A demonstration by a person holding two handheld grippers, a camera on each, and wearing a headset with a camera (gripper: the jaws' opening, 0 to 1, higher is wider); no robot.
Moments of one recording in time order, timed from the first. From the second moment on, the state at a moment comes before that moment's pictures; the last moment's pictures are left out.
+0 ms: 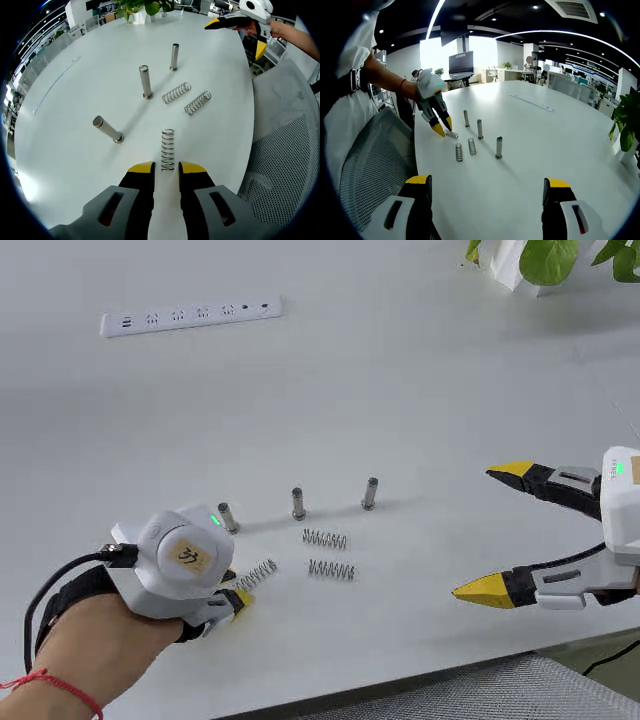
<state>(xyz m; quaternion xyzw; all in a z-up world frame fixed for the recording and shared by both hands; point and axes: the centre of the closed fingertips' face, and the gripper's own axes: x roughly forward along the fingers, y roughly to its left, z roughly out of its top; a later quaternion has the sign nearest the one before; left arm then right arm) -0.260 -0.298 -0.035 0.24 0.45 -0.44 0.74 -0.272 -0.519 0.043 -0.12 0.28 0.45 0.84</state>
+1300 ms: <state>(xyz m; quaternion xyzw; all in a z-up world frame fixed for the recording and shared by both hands) -0.261 -0.293 -0.034 0.26 0.45 -0.45 0.73 -0.278 -0.511 0.040 -0.11 0.28 0.45 0.84</state>
